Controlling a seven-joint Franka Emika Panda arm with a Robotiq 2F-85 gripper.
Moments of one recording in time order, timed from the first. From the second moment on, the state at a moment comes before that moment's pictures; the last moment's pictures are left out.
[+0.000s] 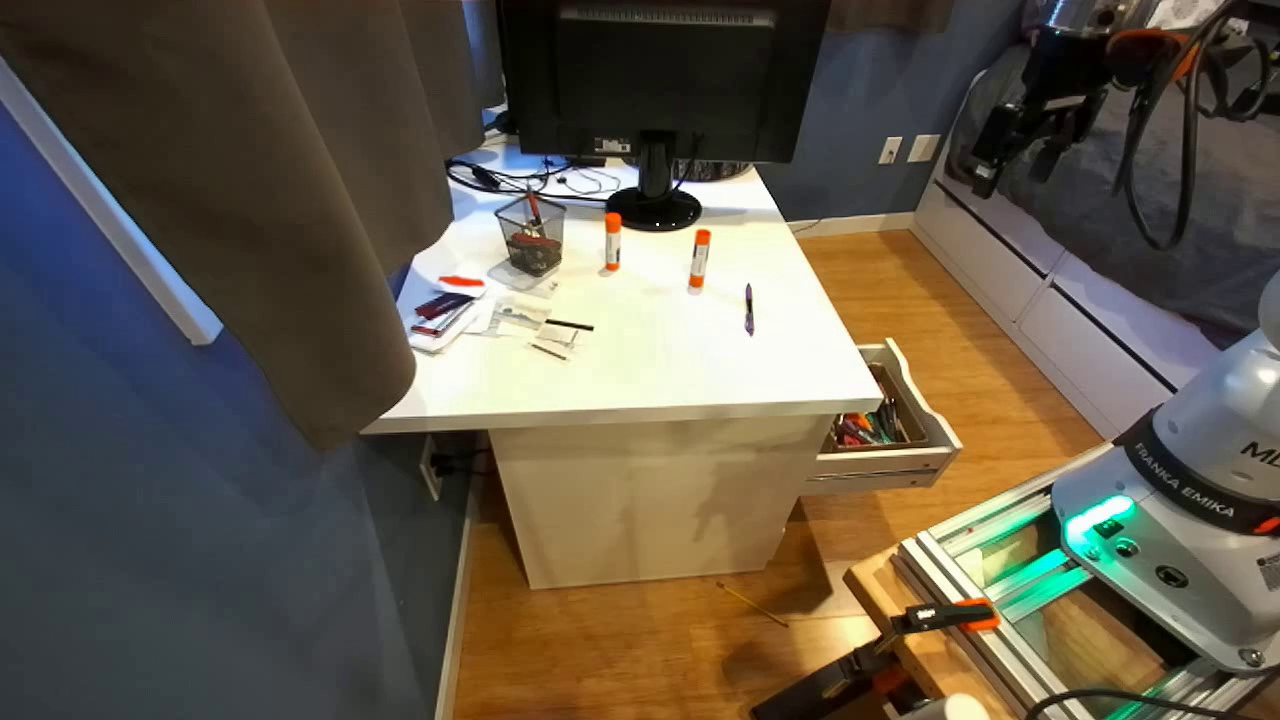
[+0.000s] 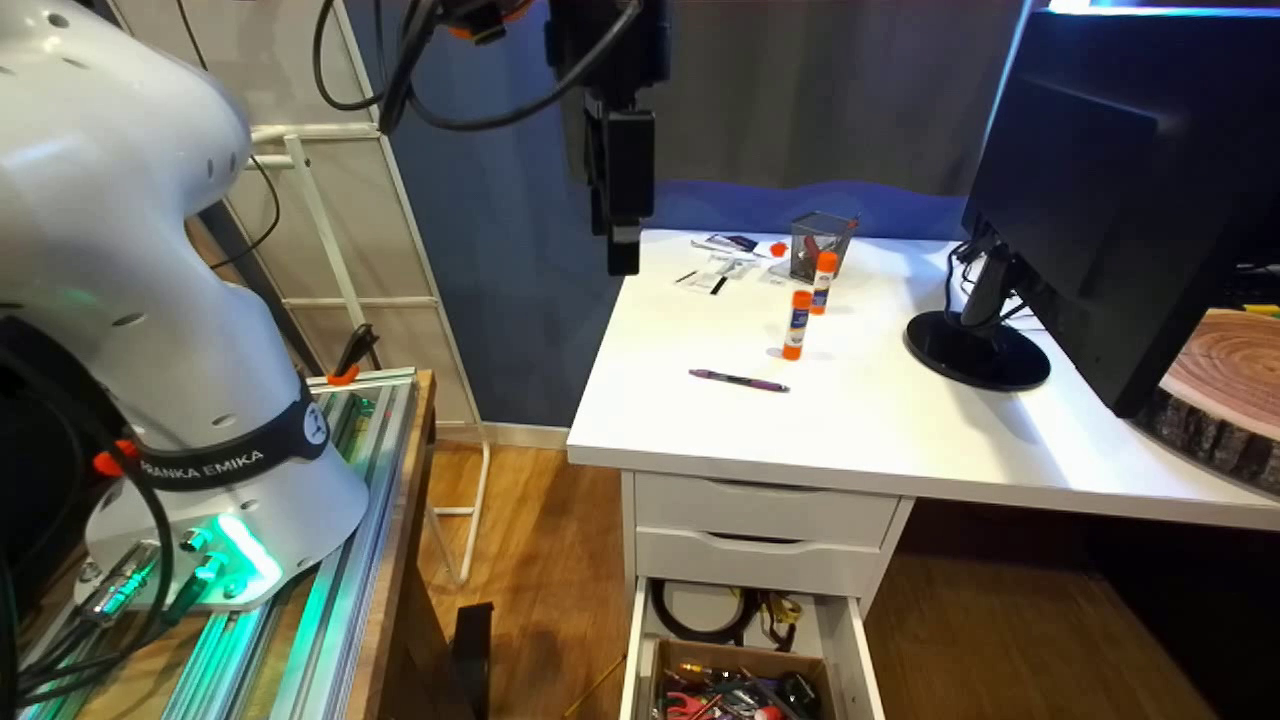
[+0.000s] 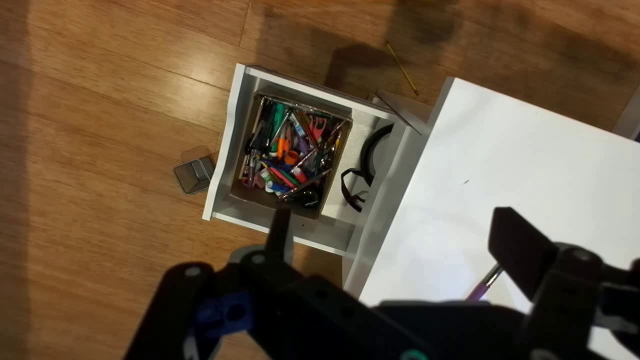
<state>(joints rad) -0.05 -0.70 0.02 -2.75 -0.06 2.04 0.01</state>
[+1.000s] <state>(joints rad) -0.05 -0.70 0.02 -2.75 -0.06 2.04 0.01</state>
